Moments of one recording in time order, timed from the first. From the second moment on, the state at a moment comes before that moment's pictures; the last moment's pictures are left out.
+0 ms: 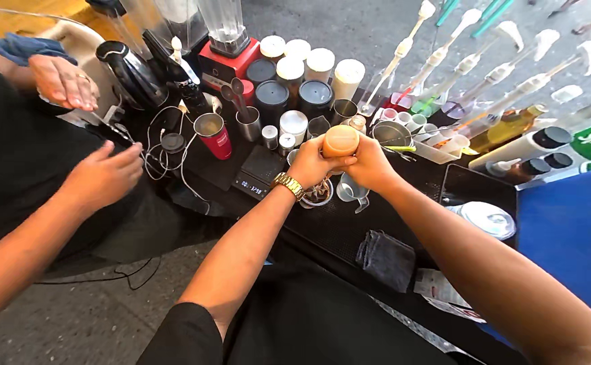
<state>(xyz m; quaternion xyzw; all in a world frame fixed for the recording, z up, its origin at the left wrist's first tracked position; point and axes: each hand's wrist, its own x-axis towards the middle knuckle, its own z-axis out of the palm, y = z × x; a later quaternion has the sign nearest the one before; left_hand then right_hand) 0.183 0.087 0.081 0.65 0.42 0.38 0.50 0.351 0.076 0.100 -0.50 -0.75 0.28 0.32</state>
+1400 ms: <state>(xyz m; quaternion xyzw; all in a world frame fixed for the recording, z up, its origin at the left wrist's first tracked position) 0.138 0.056 0.077 0.63 0.46 0.43 0.45 0.307 0.073 0.088 -0.43 -0.78 0.31 0.32</state>
